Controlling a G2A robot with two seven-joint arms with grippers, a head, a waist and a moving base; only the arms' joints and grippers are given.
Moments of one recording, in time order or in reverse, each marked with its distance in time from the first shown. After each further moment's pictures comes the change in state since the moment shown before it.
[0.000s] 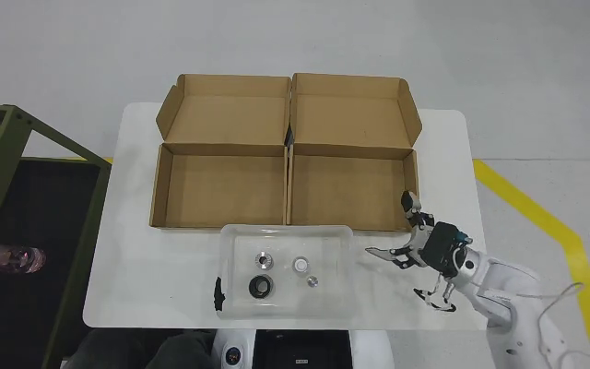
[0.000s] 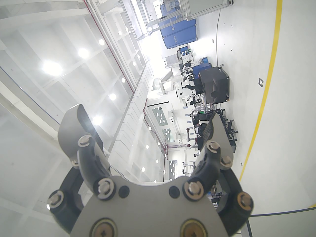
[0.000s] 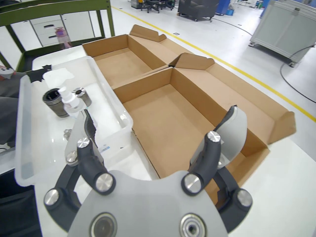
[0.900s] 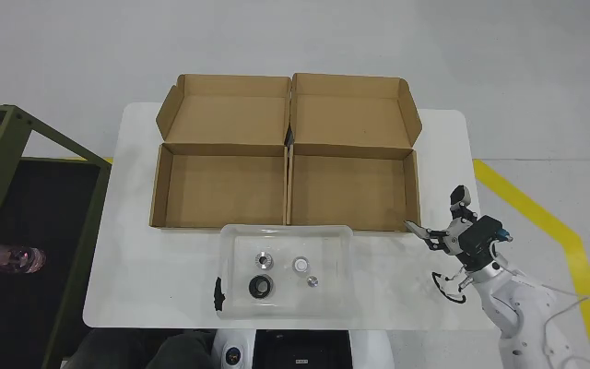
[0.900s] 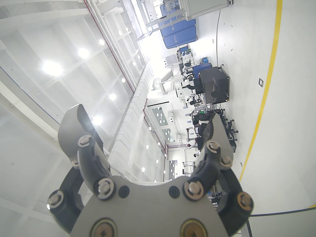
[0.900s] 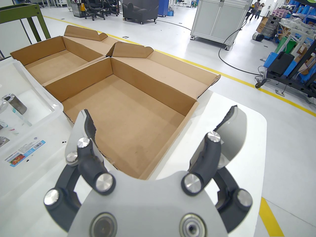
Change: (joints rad) left arm 0.000 0.000 0.000 0.000 0.000 0.000 0.000; right arm -0.045 -0.022 0.124 0.175 -0.074 0.252 -0.247
